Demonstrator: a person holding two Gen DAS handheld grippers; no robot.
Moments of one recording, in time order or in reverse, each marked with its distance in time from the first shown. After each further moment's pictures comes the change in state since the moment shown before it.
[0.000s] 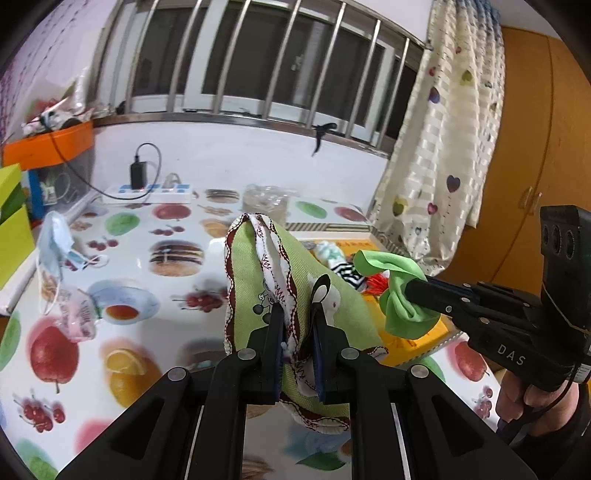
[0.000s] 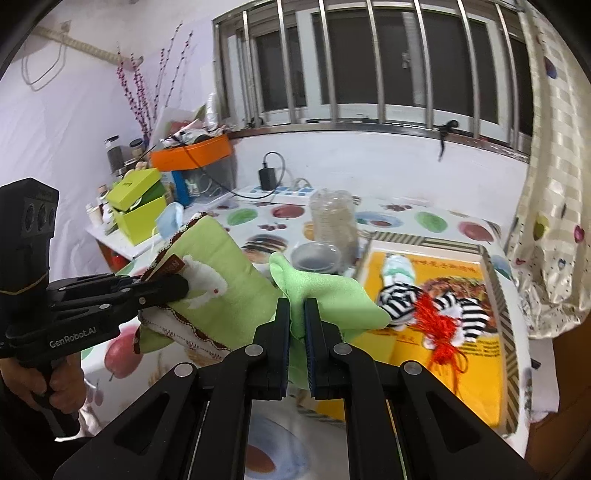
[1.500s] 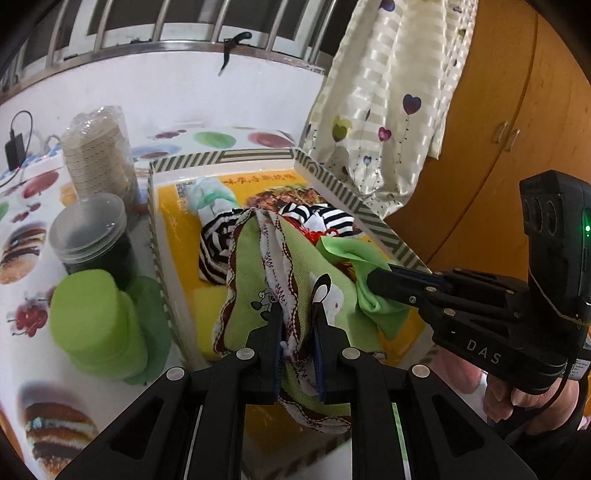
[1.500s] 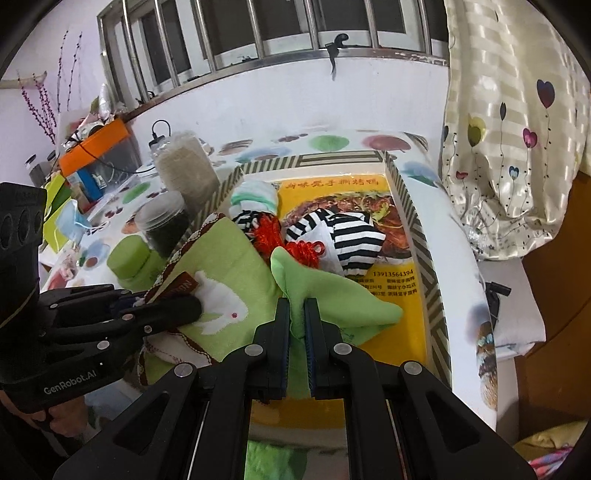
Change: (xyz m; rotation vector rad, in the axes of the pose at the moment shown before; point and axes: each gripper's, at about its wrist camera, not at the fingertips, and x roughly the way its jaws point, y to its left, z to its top) left arm 0.166 -0.101 -0.008 0.115 0.258 -0.217; right arm 0.038 -0.135 -0.043 0.221 0.178 -0.171
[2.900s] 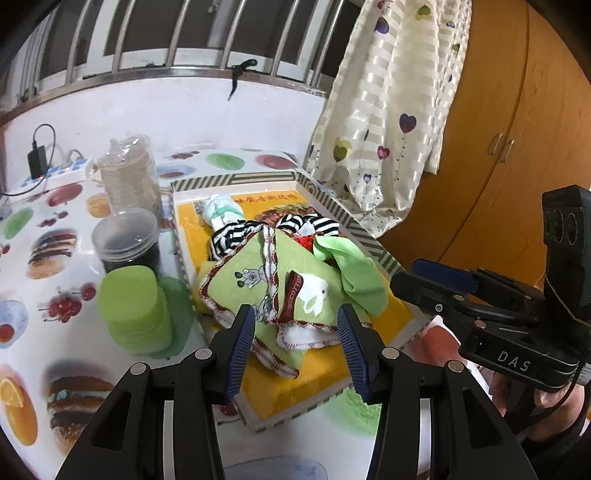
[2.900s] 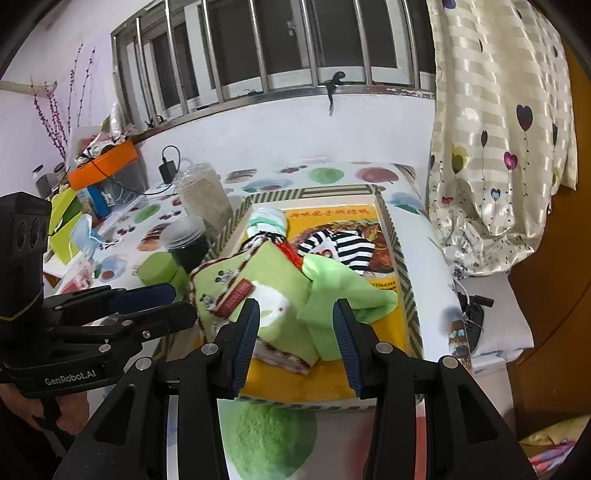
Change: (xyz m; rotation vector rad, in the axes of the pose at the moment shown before) left arm -0.046 -0.010 -0.009 -0.005 -0.070 0.033; right arm -0.054 0.019 -0.009 -0.016 -0.112 -0.022
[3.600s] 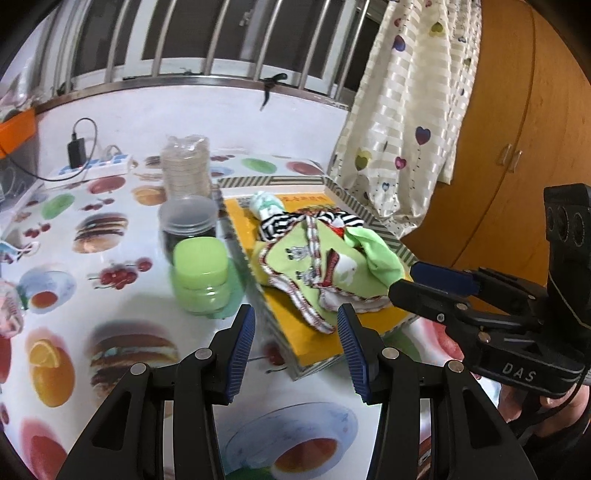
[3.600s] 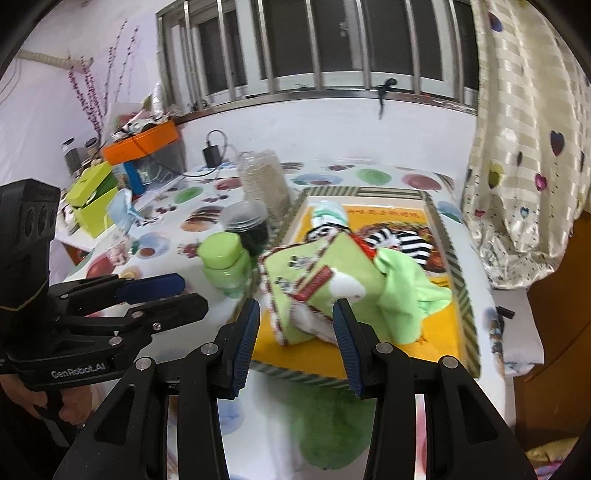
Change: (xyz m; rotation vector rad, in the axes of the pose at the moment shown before) left arm -0.052 0.022 -0.028 -0.032 -0.039 0.065; right arm -0.010 0.059 -0.011 -0.107 0.016 0.088
